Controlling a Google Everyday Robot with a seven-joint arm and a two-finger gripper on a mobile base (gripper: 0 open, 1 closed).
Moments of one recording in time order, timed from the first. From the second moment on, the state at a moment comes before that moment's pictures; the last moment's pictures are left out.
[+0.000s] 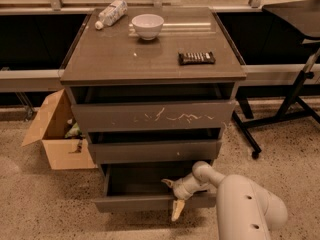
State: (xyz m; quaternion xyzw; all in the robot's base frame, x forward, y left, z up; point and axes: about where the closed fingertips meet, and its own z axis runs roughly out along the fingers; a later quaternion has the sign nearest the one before) arm 0.573 -0.053 0.164 -0.72 0.58 0.30 0.24
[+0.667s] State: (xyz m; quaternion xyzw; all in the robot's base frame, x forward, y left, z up) arm 0.544 -0.042 0.189 -0.74 0.57 0.28 0.22
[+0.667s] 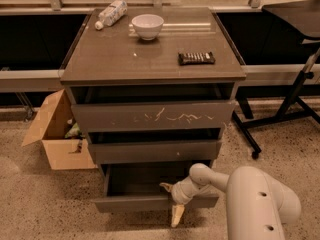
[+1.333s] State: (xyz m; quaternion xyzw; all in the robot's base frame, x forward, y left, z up) arm 0.515 -0.033 0.182 -0.74 0.57 0.30 0.19
